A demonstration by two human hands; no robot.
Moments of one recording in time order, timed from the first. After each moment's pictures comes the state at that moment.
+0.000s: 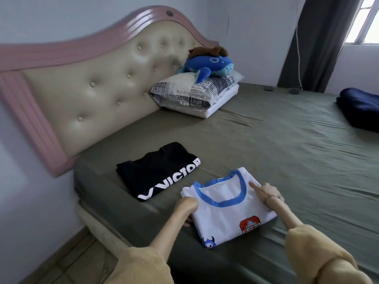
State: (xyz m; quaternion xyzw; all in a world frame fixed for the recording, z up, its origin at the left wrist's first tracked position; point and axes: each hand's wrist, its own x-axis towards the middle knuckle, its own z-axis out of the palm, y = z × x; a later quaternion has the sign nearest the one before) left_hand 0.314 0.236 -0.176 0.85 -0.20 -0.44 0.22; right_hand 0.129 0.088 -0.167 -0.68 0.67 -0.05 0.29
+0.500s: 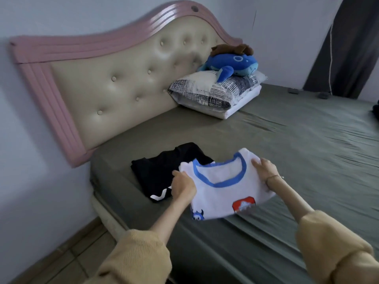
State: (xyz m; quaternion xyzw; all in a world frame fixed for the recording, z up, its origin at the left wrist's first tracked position) left_hand 0.356 0.232 -0.136 0.88 -0.17 -0.19 0.41; right_hand 0.206 0.053 -0.121 -0.77 0.54 -0.16 0.30
